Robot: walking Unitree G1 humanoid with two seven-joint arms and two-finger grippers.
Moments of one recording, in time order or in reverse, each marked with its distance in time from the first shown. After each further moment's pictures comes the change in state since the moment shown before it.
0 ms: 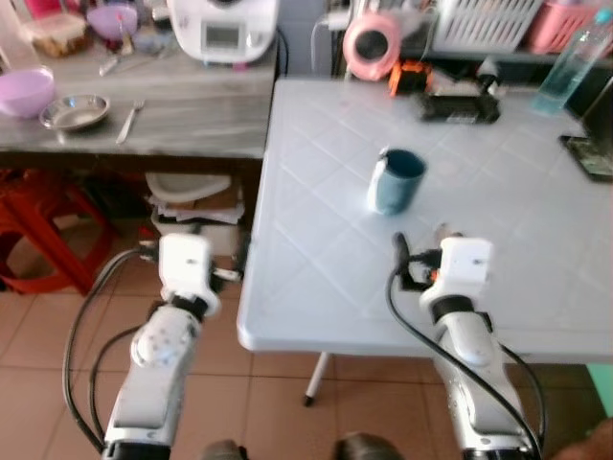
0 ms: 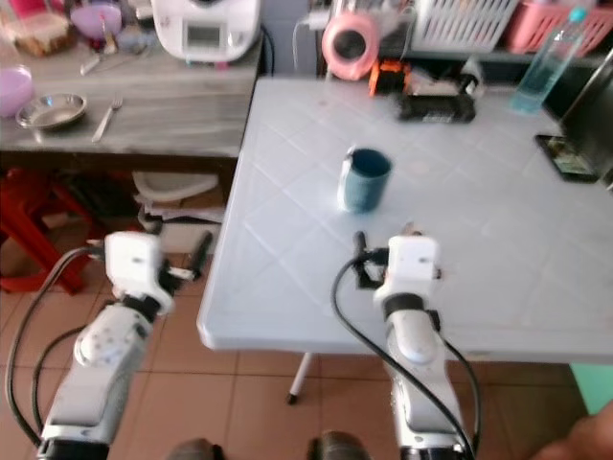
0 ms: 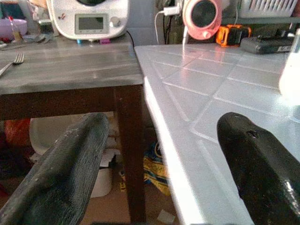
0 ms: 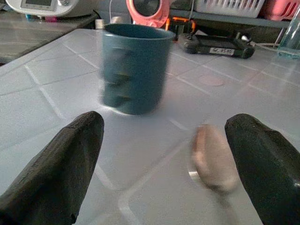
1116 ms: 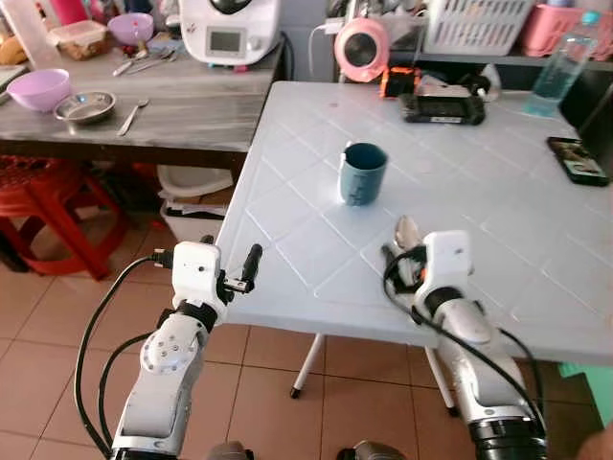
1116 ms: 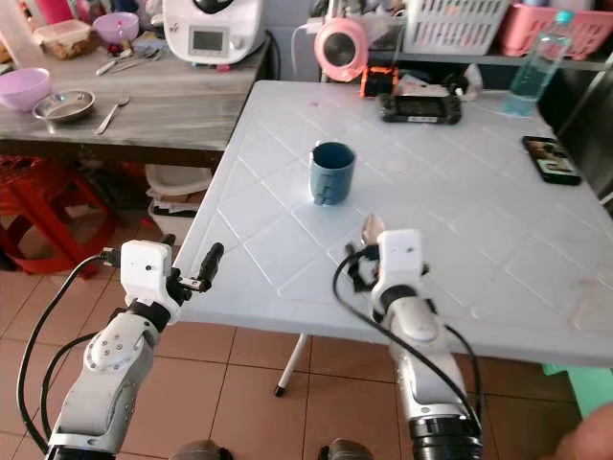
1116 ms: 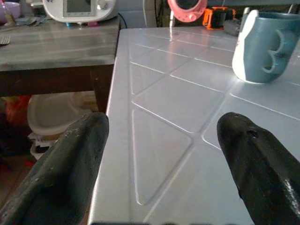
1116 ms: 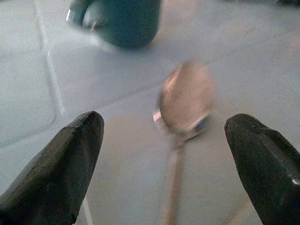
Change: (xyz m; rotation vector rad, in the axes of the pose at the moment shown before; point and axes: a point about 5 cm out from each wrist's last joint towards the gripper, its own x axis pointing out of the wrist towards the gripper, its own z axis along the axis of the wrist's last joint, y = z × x) left arm -0.004 -0.006 -0.006 -0.005 0.069 -0.028; right arm 0.020 0.002 -0.022 -0.020 0.218 0.145
